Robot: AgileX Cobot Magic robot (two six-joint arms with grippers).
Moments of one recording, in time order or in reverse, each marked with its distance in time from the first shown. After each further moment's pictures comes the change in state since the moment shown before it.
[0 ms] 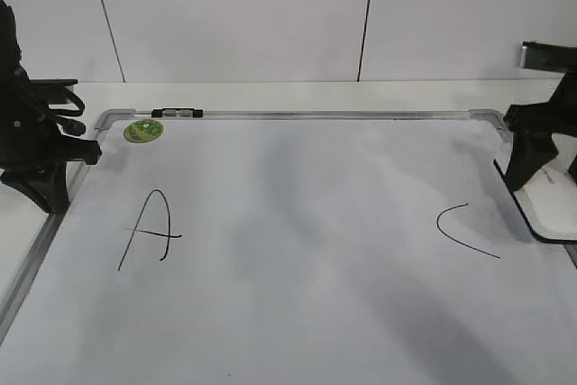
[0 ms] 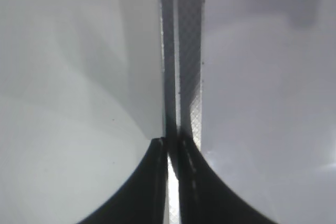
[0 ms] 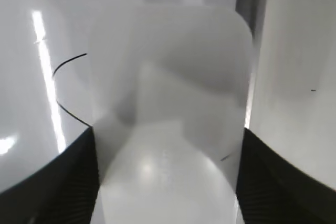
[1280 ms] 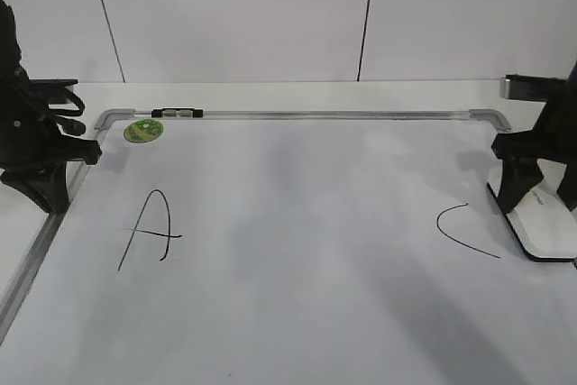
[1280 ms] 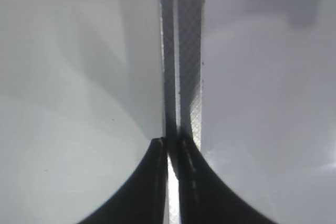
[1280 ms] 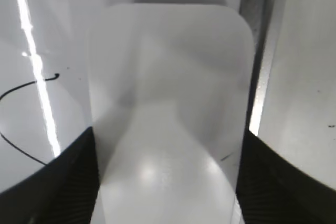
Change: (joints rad) left arm 0.000 0.000 0.000 0.000 0.000 0.002; right arm 0.000 0.120 0.000 -0.029 -0.054 -0.007
